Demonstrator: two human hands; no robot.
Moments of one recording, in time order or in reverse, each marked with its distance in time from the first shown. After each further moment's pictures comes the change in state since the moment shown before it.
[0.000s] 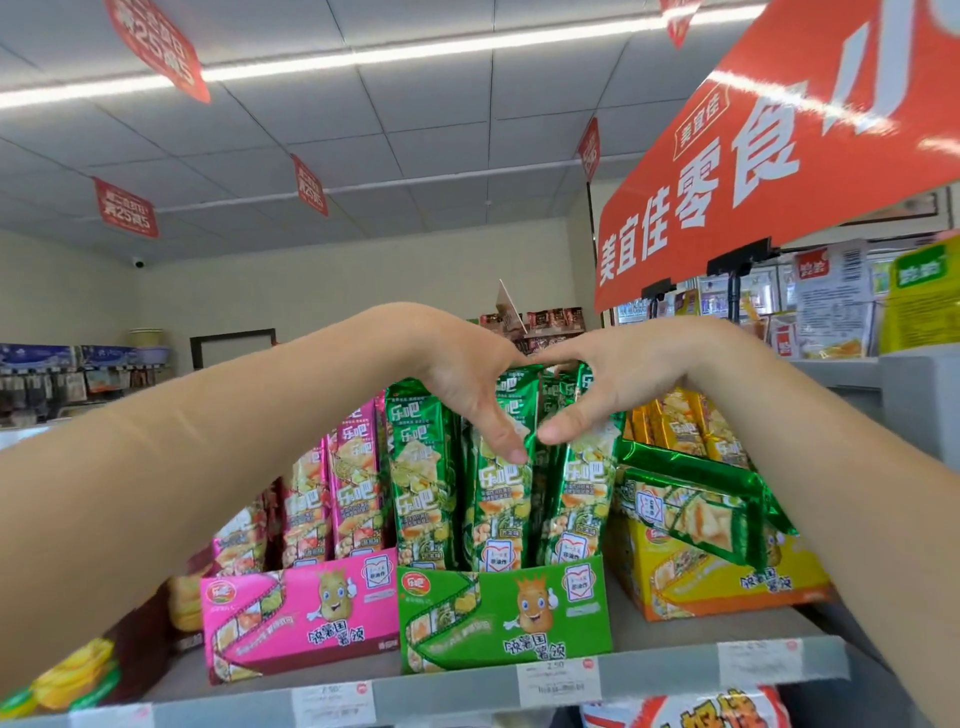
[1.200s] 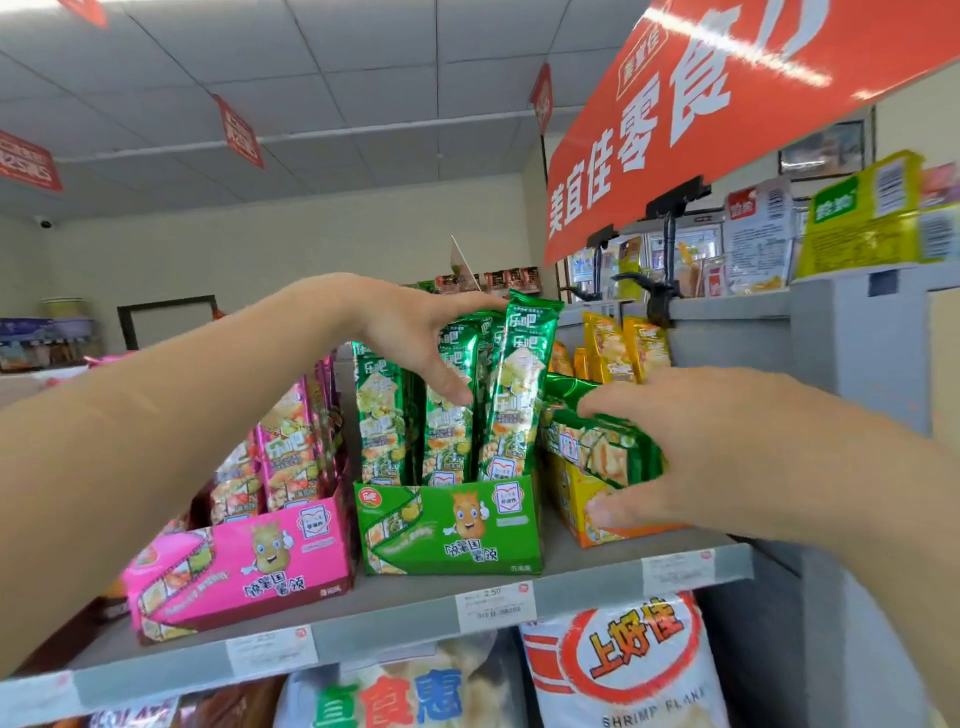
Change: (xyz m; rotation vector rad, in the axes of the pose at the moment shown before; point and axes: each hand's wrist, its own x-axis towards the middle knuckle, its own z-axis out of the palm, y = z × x) left_hand 0.033 -0.017 0.027 -0.202 0.048 0.104; right_hand -0.123 0.004 0.078 -0.389 0.298 0.189
